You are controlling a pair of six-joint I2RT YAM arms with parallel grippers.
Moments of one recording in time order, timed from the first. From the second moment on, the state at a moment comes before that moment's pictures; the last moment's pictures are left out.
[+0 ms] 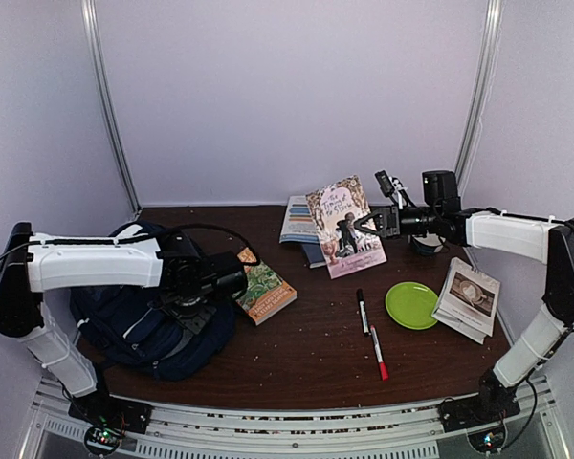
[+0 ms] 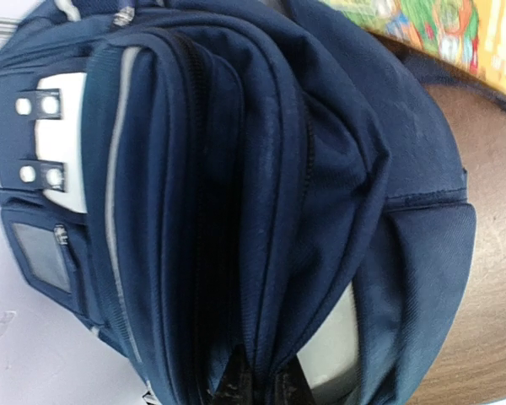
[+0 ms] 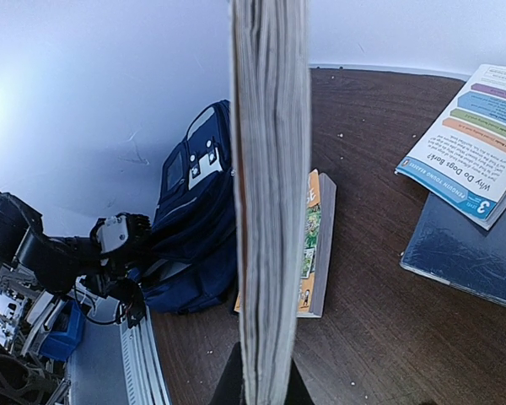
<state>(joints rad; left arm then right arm) -1.01 1.60 1.18 -1.20 -0.50 -0.54 0.30 1.58 1.08 0.05 -0.92 0.33</state>
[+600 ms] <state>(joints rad) -1.10 1.48 1.44 -1.28 -0.60 -0.53 0.30 1.58 1.08 0.06 -0.92 0.35</state>
